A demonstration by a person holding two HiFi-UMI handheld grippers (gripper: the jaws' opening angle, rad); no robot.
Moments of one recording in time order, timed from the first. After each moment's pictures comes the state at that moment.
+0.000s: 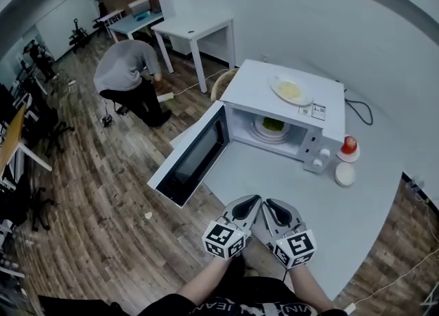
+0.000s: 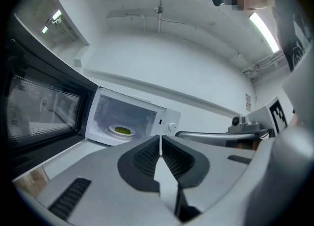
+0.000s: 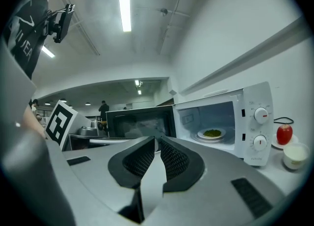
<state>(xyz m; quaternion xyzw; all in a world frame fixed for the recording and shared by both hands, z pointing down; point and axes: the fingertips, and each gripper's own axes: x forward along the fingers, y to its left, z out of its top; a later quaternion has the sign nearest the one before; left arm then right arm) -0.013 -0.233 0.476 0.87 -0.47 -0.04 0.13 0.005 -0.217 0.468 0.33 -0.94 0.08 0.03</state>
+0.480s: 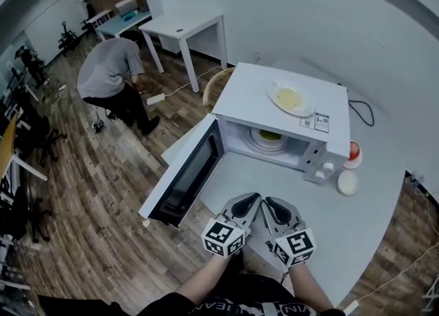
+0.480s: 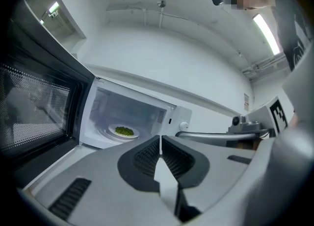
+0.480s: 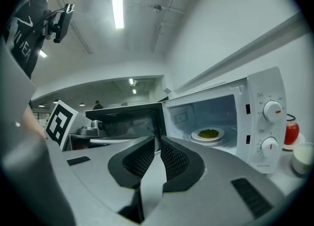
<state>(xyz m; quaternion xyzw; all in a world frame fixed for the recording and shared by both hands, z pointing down) -0.025 -0.306 0.486 0.88 -0.45 -0.03 0.14 -0.009 -0.288 0.477 0.36 -0.93 0.09 0.04</state>
